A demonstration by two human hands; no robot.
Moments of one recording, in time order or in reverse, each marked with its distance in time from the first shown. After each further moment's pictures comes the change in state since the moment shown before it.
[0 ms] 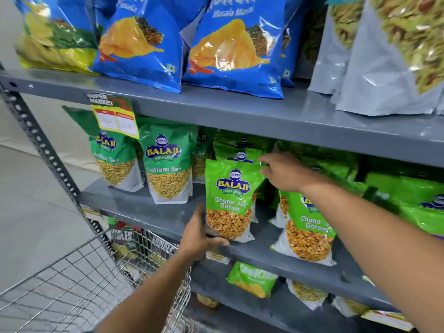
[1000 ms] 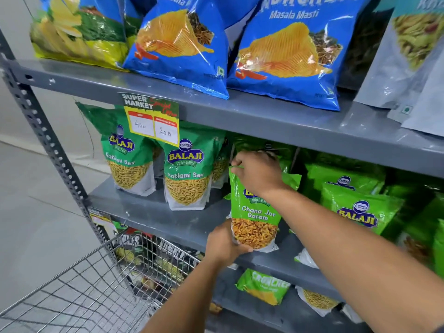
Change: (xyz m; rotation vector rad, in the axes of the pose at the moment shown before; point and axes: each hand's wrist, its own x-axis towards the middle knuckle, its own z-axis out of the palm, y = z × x) left_hand 0.028 -0.019 0.006 0.180 -0.064 0.084; right_hand 0.052 -0.122 0.029 0.057 0.288 0.041
